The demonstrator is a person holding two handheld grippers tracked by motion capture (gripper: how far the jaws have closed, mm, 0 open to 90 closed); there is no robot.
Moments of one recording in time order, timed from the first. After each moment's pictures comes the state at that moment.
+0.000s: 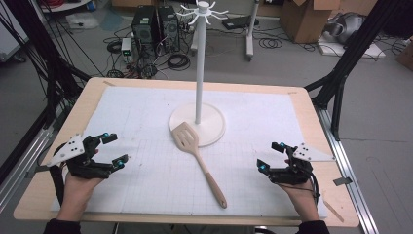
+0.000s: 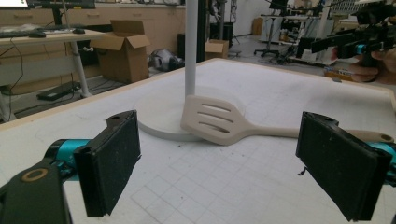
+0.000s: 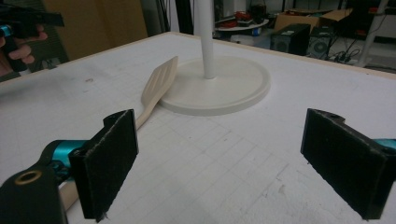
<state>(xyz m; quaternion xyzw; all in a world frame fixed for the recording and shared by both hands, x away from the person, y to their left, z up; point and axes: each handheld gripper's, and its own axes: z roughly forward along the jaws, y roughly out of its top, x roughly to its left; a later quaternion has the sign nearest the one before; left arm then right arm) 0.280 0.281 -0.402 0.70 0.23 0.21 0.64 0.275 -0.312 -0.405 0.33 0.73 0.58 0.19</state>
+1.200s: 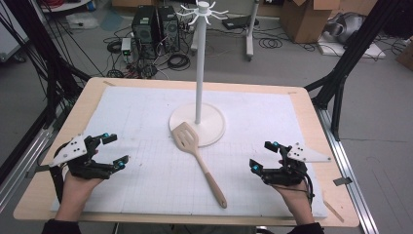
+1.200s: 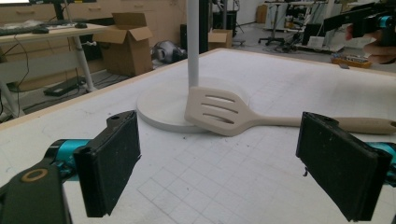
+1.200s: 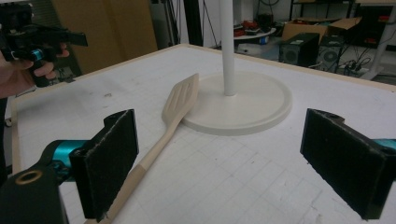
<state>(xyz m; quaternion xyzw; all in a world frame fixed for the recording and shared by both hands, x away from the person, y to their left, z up) 0.281 0.280 -0.403 0.72 0.23 0.21 0.62 0.265 -0.286 -0.389 0.32 0.72 0.59 0.18</state>
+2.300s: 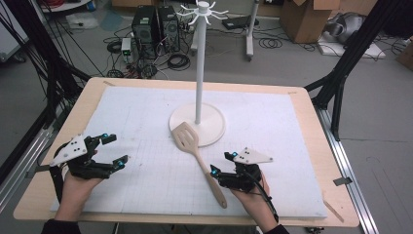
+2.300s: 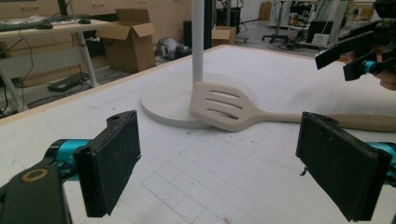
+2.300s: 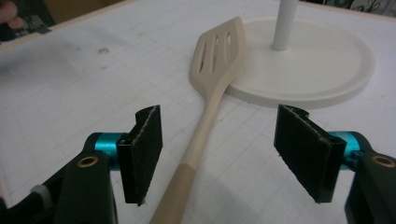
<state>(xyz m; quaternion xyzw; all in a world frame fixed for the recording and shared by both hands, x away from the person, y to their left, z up) 0.282 0.282 -0.406 0.72 0.24 0.21 0.61 0.263 -0.175 -0.412 0.36 0.78 0.49 0.17</state>
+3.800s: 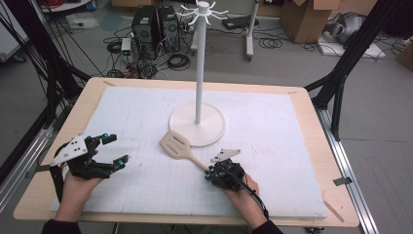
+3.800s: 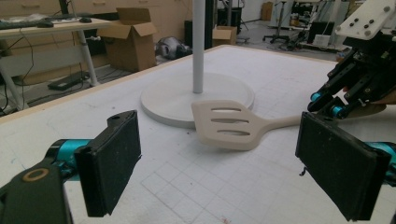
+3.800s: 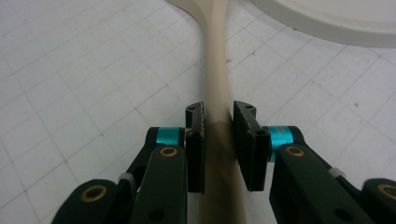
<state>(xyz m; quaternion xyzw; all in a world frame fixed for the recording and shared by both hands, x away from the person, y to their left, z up) 0.281 0.281 -0.404 0.72 0.24 0.21 0.61 0.281 -0.138 -0.432 0.34 0.87 0.34 0.12</state>
